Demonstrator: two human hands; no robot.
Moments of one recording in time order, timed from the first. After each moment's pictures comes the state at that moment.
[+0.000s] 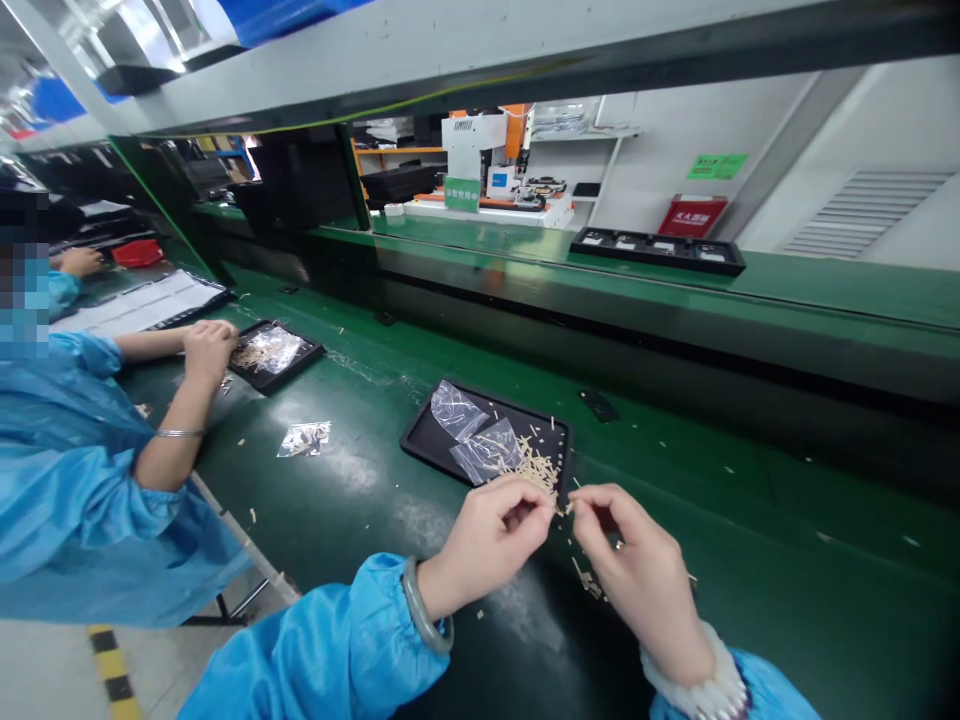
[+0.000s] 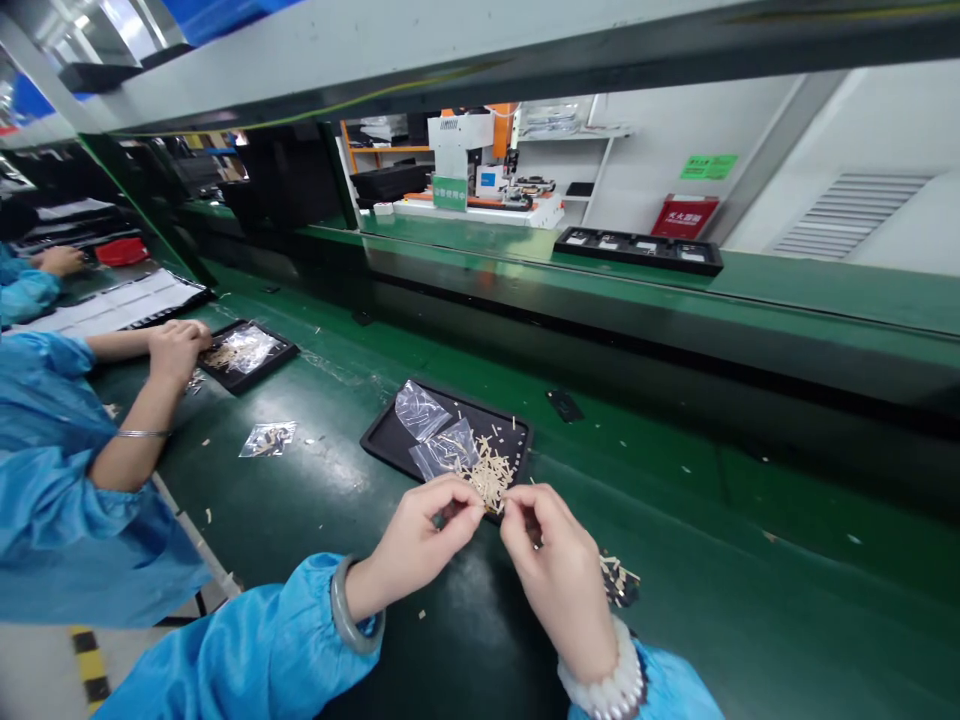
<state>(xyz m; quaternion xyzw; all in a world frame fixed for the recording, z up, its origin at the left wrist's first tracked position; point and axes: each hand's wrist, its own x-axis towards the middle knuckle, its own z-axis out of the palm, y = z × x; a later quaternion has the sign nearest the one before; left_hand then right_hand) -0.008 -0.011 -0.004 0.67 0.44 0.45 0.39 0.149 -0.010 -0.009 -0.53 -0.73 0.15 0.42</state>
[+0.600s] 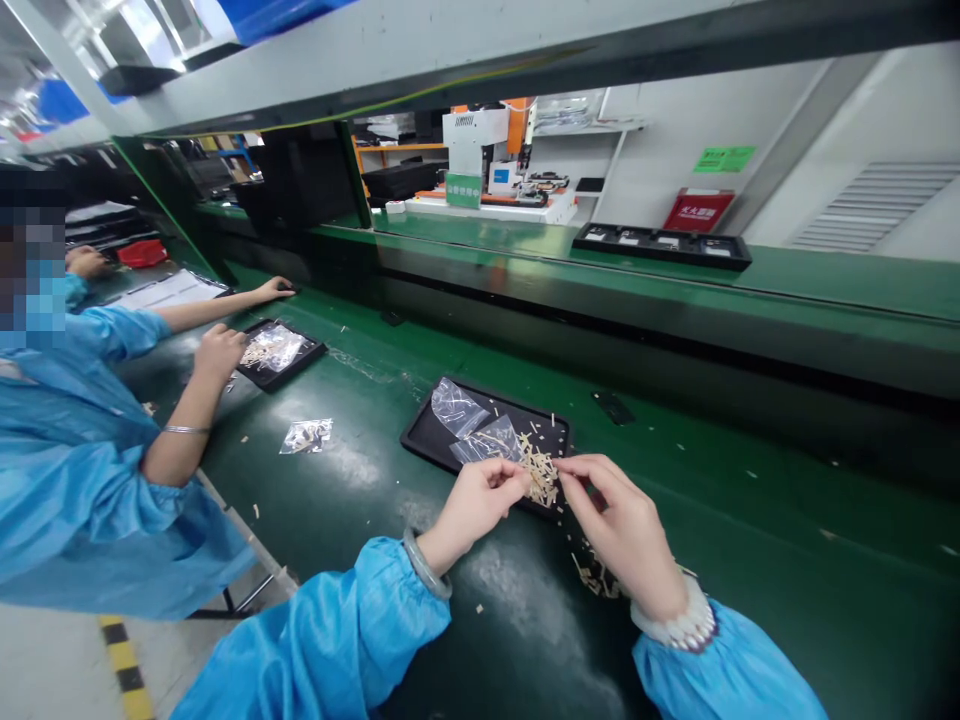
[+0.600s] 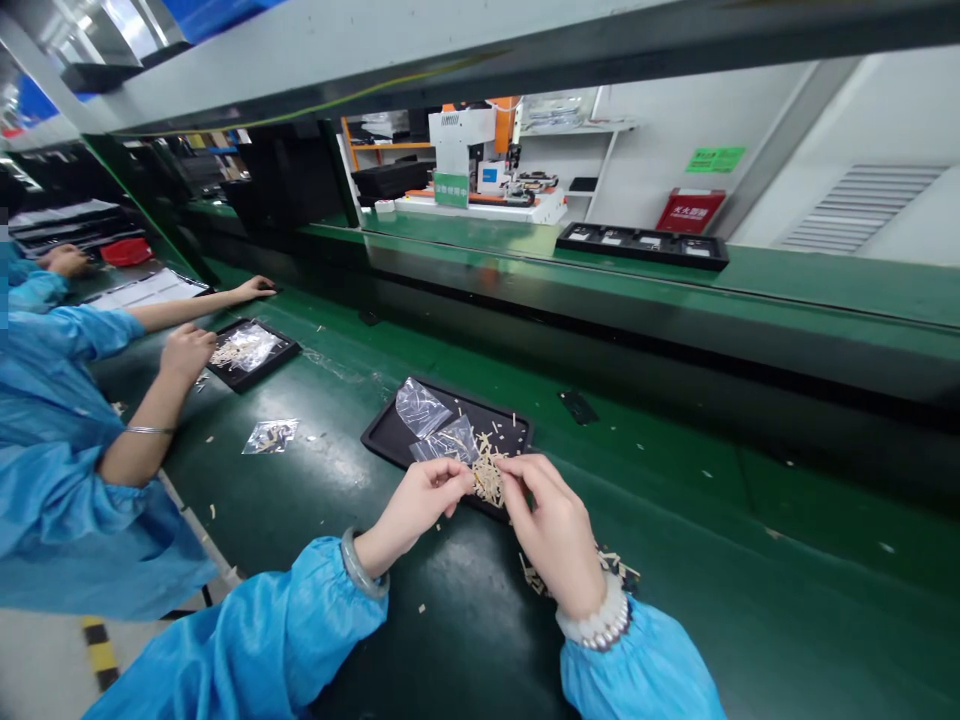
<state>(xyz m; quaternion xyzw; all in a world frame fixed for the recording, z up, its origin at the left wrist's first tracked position) -0.013 0.017 -0.026 0.49 0.50 0.42 0.57 0.150 0.017 -0.023 -0.50 -0.76 0.17 0.38</state>
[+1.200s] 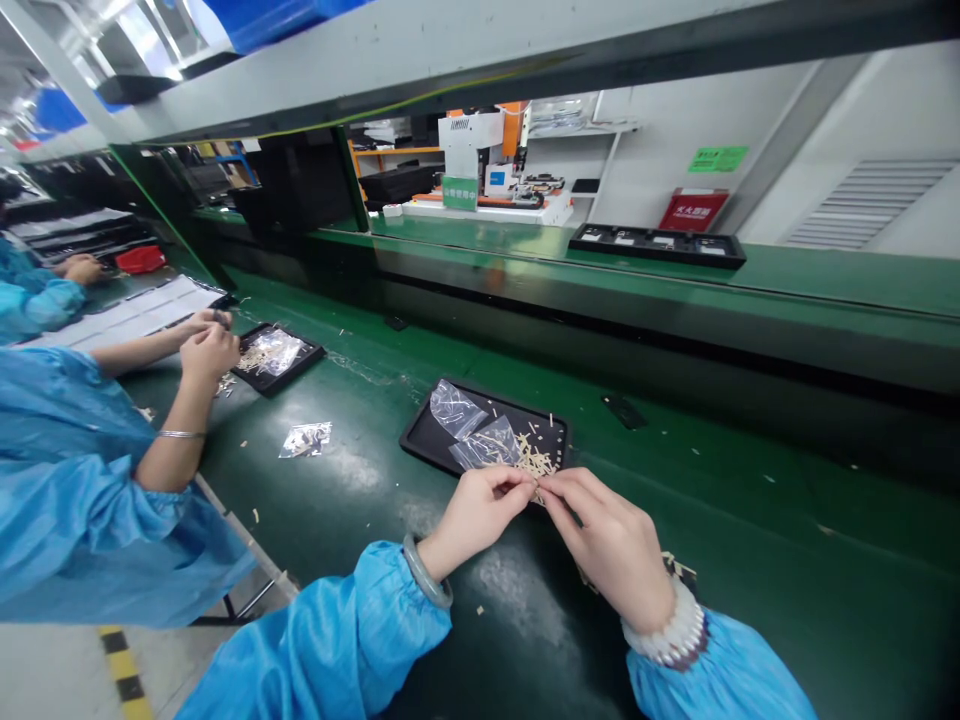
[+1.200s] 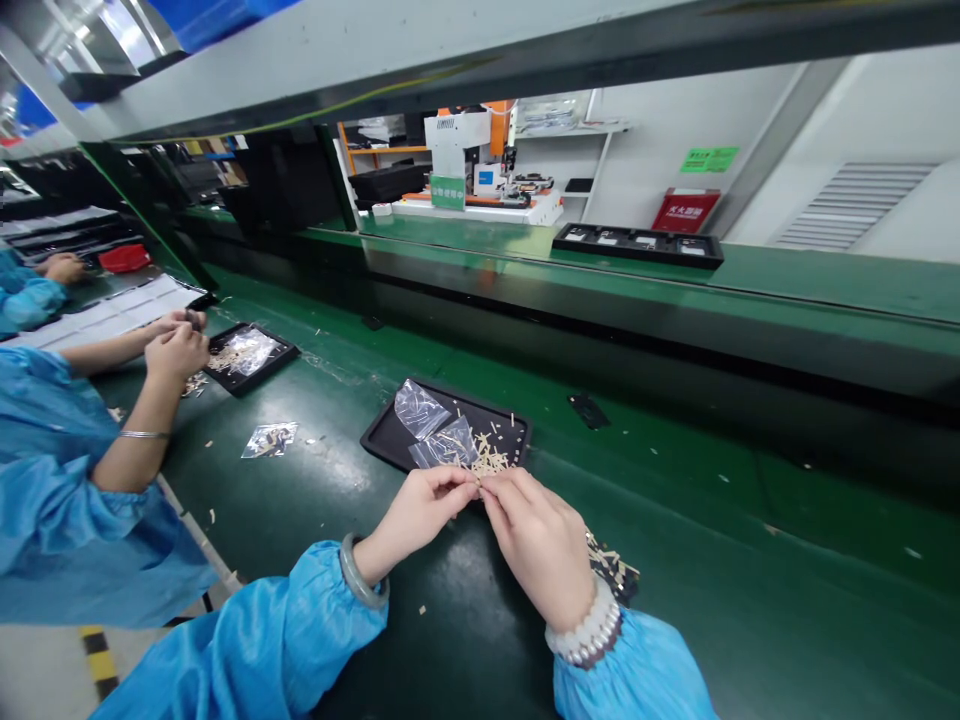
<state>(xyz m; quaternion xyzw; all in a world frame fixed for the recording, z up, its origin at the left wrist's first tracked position) -0.015 0.011 -0.027 0.60 0.48 0.42 0.49 0.144 0.005 -0.020 -0.46 -0.82 -0.01 0.34</state>
